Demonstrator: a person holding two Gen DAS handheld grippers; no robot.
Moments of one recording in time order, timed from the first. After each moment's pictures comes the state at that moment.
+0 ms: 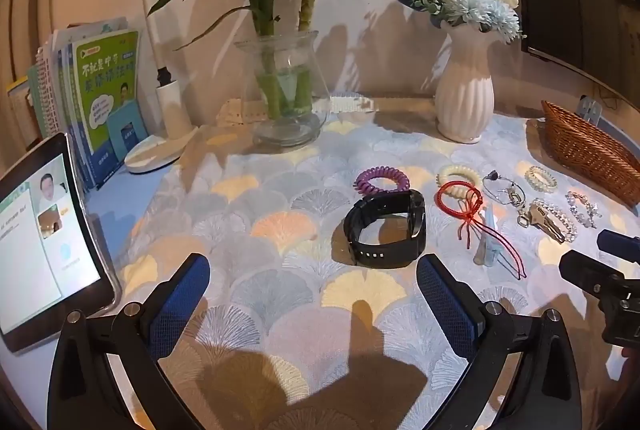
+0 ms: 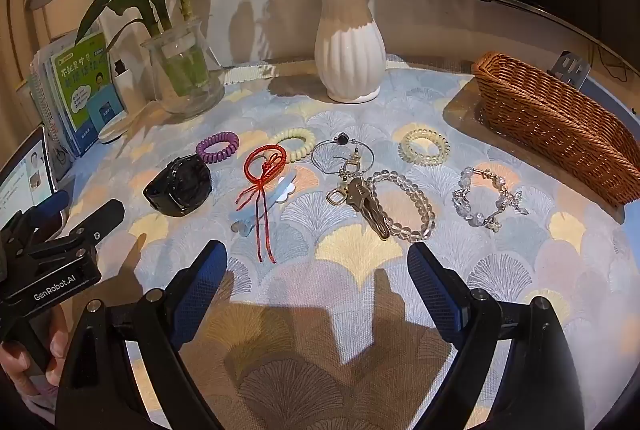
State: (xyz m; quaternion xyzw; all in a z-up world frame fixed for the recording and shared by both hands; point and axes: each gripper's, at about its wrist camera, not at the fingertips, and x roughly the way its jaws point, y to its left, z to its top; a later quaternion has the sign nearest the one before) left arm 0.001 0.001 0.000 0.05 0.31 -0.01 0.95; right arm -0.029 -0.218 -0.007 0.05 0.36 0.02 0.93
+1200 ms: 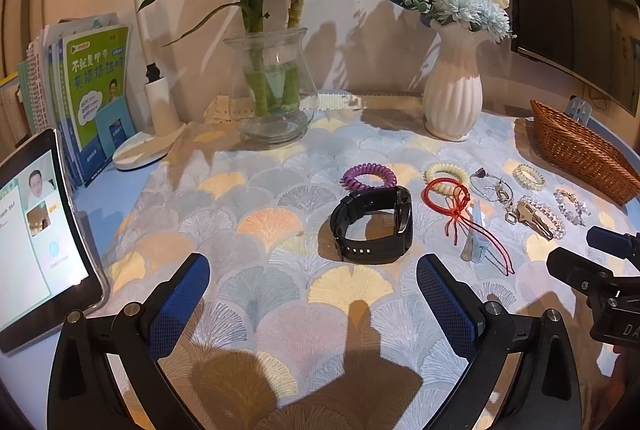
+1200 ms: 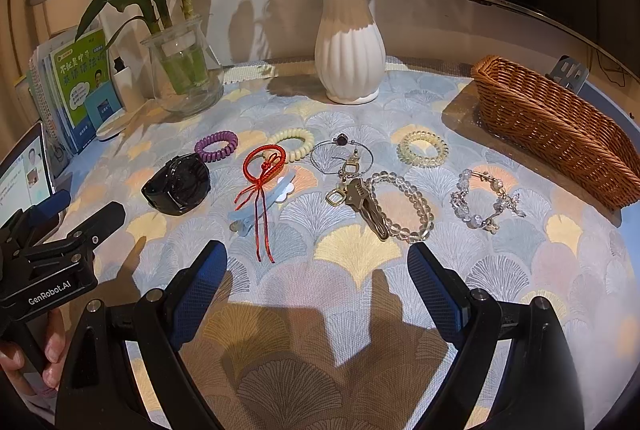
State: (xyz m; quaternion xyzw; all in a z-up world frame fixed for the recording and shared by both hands) left arm -0.002 -0.001 -0.001 0.04 0.31 -0.04 0.95; right arm -0.028 -0.217 -0.008 0.04 0.36 0.02 0.93
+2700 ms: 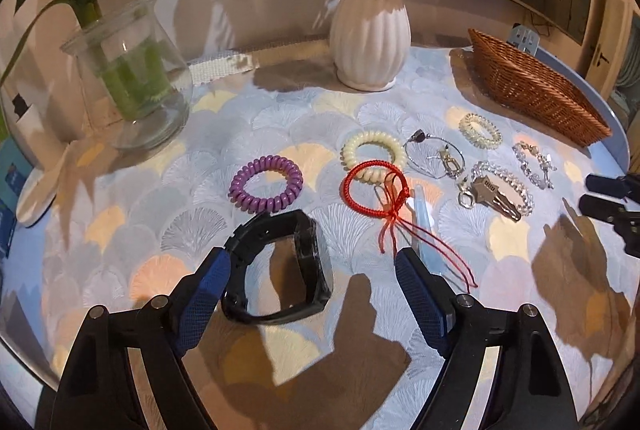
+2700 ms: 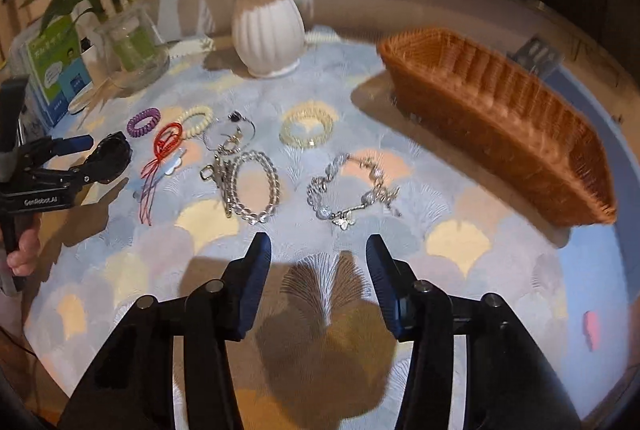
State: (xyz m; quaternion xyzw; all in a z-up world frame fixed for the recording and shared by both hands) left arm 0.075 -0.059 -0.008 0.11 0.42 -0.20 0.88; right arm -0.019 -0.327 0.001 0.02 0.44 0.02 0.90
